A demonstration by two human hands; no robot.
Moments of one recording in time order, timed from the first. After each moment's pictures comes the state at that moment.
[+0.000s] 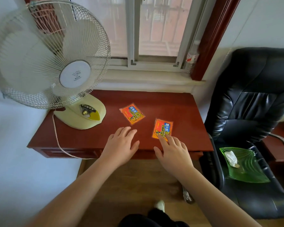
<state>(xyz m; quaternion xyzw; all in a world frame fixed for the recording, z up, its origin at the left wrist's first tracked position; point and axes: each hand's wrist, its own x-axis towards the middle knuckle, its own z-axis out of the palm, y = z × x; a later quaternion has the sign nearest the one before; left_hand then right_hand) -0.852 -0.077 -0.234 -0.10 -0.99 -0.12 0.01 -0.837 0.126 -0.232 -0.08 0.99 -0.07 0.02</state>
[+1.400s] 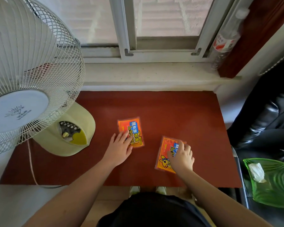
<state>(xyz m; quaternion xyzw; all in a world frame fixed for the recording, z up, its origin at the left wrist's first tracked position) -1.096 -0.113 -0.440 -0.13 -0.99 -0.04 -0.08 -1.079 0.153 -0.385 0.20 0.93 -0.23 0.20</state>
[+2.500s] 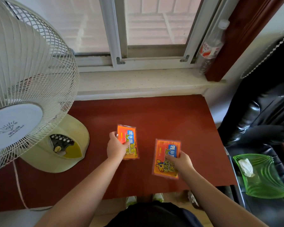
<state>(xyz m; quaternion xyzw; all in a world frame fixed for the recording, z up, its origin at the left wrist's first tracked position) -1.138 -0.086 -0.393 0.28 -0.87 -0.39 -0.10 -1.082 0.162 -0.394 0.35 0.74 -0.53 0.21</state>
